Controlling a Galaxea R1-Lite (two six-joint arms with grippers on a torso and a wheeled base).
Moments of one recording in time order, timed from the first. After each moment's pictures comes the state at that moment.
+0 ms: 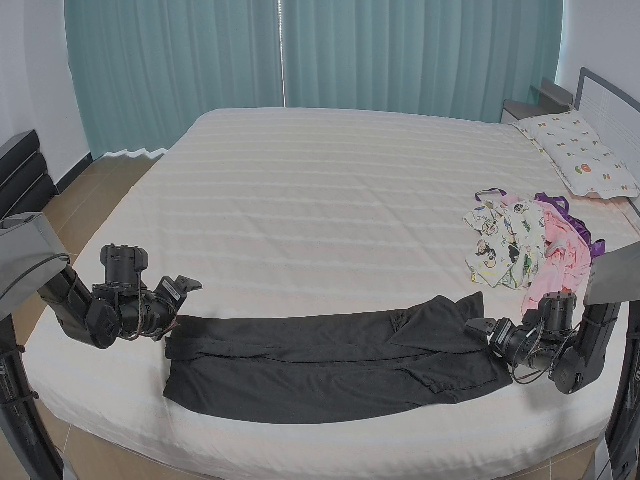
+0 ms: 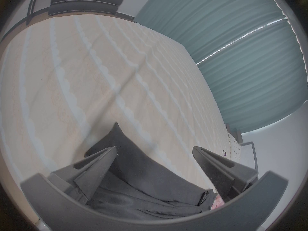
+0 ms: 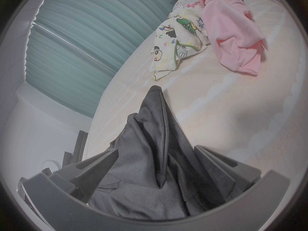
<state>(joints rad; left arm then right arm) -0.06 2.09 -0.76 -0.68 -0.15 -0.95 0.05 2.27 -0.37 -1.35 0.28 0.74</state>
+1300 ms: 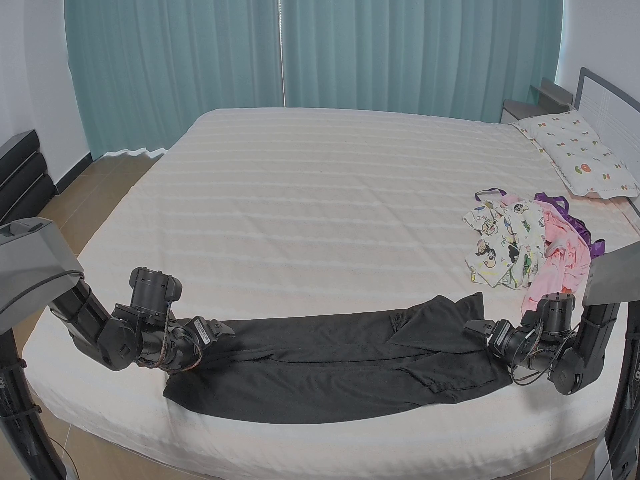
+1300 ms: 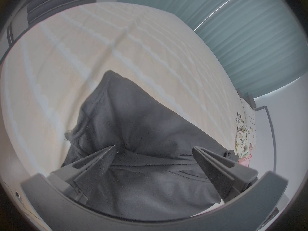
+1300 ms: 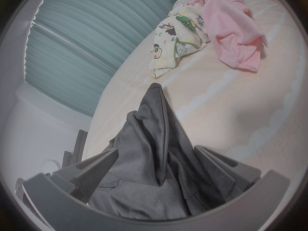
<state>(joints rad) -0.22 2.05 -0.68 -0.51 -0.12 -0.82 0.05 2.27 -0.37 -1.35 0.28 0.74</state>
